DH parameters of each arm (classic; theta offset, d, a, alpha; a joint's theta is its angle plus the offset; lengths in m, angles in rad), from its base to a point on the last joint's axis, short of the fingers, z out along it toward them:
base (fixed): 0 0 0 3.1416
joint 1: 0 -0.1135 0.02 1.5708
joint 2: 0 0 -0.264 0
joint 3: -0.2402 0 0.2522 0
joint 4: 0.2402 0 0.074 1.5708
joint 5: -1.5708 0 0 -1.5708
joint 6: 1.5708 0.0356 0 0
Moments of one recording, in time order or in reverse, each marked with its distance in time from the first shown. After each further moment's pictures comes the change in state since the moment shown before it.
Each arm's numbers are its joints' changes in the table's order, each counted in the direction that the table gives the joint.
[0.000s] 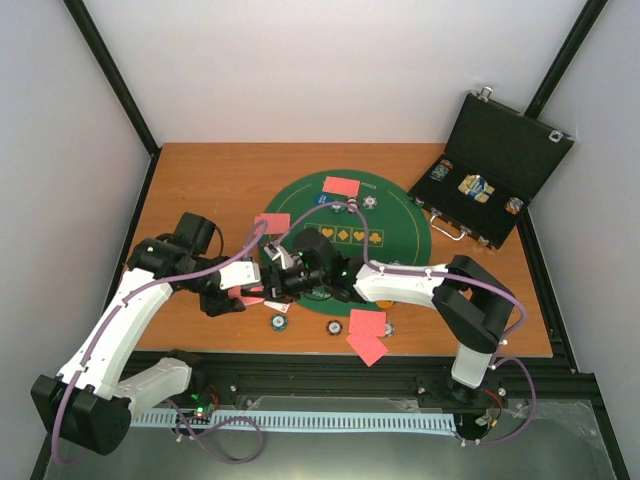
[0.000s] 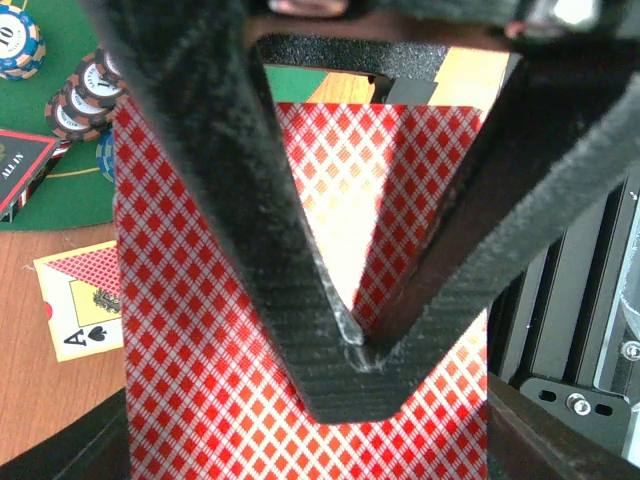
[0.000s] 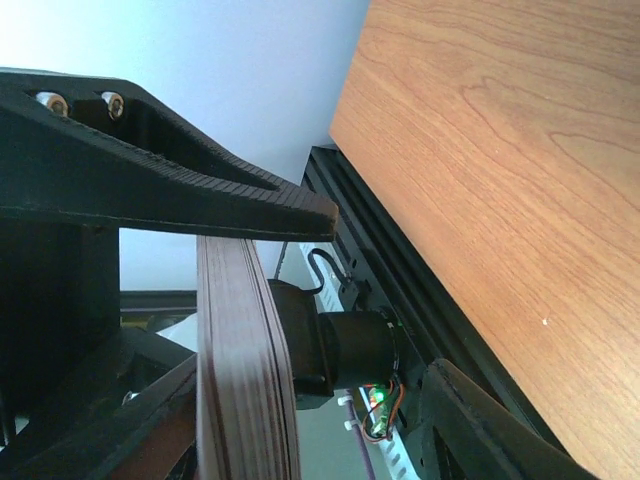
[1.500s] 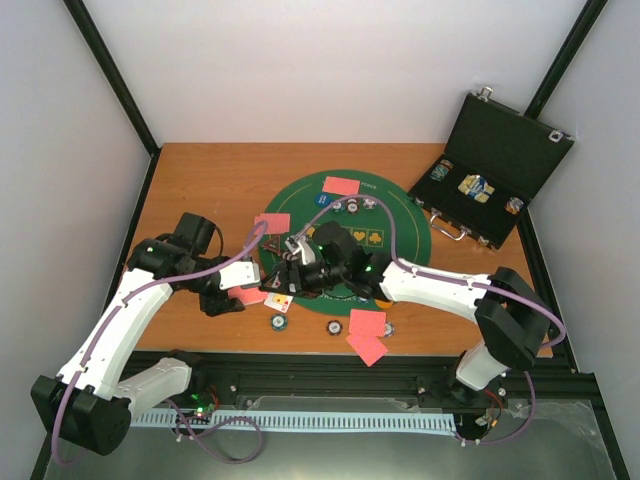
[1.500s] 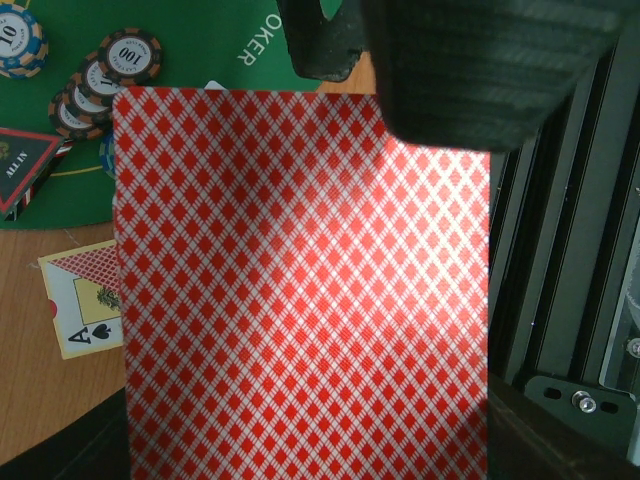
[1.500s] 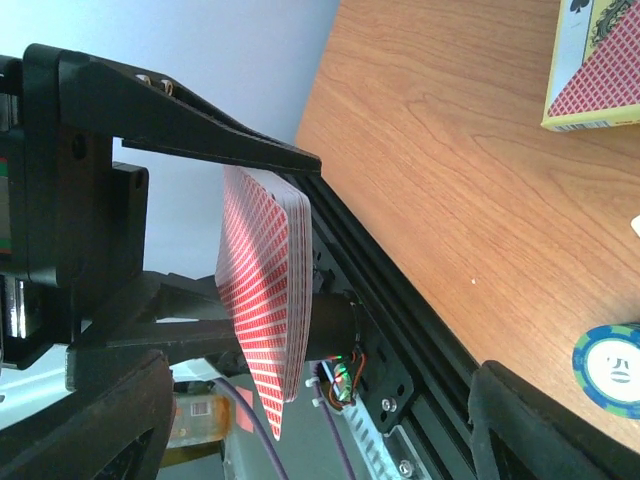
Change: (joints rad) left arm 0.000 -0.002 0.002 -0.003 0.008 0.006; right arm 0.050 -0.200 0.059 0.233 -0.062 -0.107
